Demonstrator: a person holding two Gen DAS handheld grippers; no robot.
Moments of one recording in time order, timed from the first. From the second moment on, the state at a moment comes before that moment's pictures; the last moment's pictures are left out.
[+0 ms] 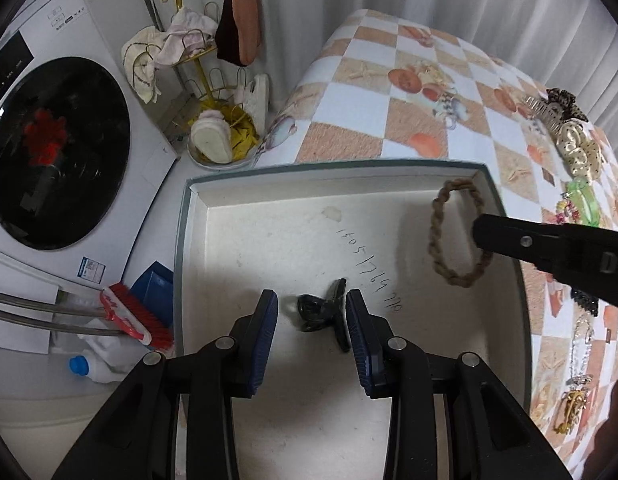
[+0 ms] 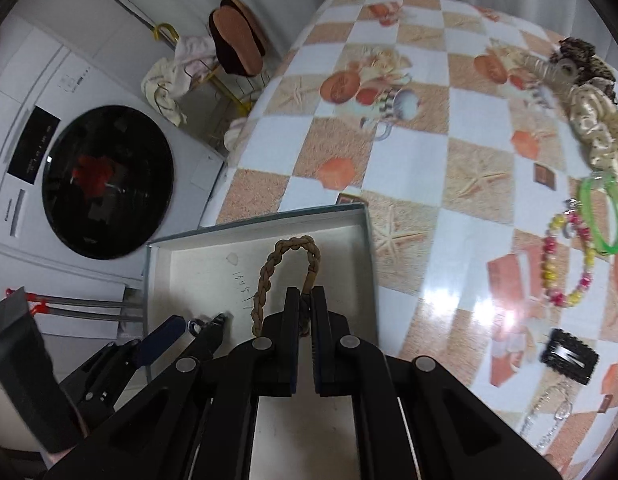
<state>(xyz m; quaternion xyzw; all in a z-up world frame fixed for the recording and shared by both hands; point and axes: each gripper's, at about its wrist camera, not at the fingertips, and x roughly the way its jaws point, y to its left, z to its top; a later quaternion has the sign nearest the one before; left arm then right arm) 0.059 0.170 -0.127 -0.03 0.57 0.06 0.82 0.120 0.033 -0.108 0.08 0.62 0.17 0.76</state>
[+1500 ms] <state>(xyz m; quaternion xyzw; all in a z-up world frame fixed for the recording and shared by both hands) 0.081 0.060 -0.088 0.03 0.57 0.00 0.82 0.097 -0.188 -0.081 0.16 0.61 -0.03 0.78</state>
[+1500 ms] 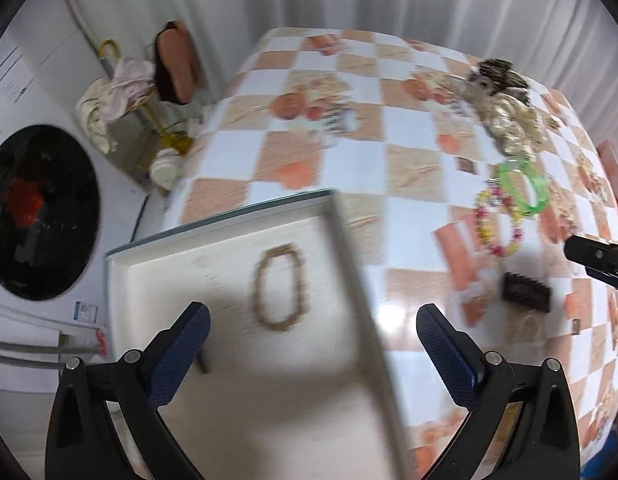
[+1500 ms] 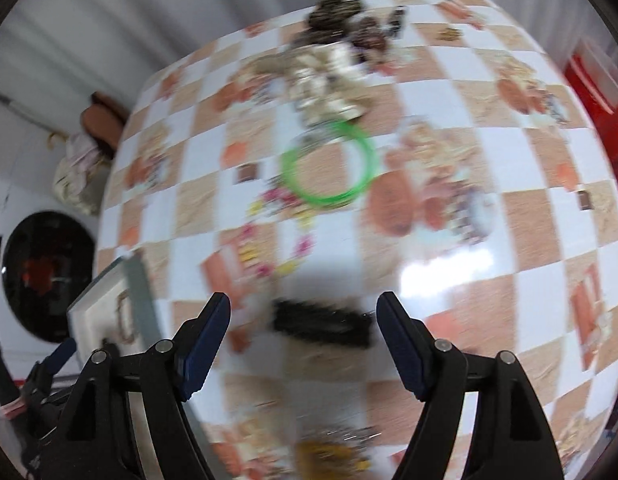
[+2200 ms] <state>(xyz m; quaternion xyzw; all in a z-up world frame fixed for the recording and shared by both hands) 0.138 -0.044 -0.116 0.03 0.60 0.00 0.80 0.161 -0.250 -0.102 0.11 0.62 0.00 0.78</state>
